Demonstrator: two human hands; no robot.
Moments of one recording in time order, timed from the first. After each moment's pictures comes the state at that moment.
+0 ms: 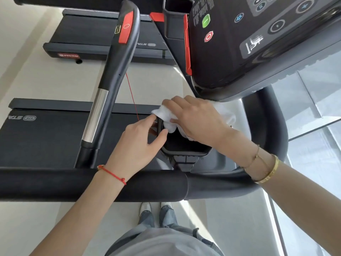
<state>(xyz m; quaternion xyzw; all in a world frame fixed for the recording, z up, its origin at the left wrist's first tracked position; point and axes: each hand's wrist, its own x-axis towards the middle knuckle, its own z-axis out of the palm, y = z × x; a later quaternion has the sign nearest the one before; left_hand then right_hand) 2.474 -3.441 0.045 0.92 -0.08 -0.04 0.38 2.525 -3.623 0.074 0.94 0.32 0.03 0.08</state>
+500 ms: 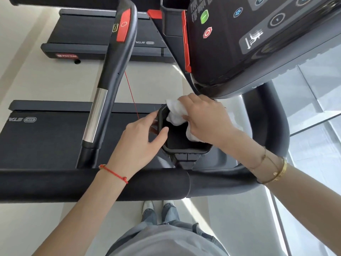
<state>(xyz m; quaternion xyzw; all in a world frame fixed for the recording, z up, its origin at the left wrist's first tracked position) 2.476 -3.441 0.042 0.91 -0.09 -0.03 0.40 2.515 -3.629 0.075 0.99 0.17 0.02 0.03</state>
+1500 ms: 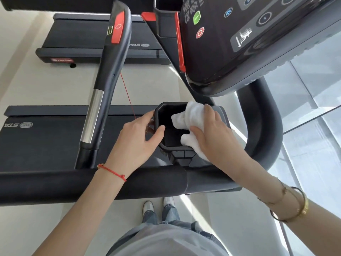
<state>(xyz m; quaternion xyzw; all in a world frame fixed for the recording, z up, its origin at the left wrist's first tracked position) 2.476 -3.440 0.042 0.91 -0.10 -0.02 0.40 2.457 -3.643 0.076 0.97 0.04 -0.02 -0.25</state>
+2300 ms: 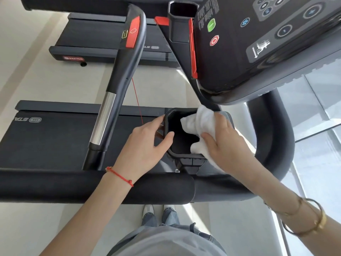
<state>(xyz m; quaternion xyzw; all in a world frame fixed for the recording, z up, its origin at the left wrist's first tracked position) 2.476 -3.440 0.045 0.91 -0.09 -0.03 0.41 2.466 -3.650 0.074 0.97 0.02 -0.03 -0.24</state>
